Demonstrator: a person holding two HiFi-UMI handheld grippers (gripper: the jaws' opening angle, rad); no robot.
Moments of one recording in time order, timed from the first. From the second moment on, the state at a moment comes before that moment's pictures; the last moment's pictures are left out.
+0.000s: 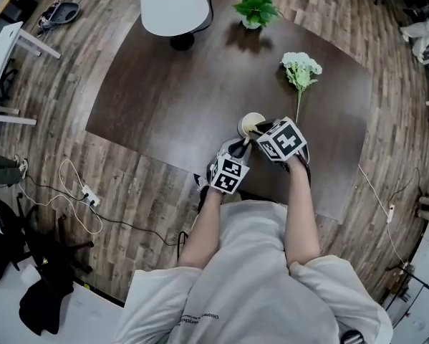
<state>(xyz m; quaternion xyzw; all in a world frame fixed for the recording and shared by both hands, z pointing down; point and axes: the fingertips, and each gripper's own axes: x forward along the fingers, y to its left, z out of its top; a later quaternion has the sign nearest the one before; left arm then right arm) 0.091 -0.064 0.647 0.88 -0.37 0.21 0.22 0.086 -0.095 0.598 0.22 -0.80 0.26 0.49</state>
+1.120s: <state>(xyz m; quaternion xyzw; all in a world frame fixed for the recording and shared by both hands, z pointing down) 0.085 -0.062 0.645 0.89 -0.32 0.23 0.21 0.074 -0.108 0.635 0.20 -0.75 0.29 0.55</state>
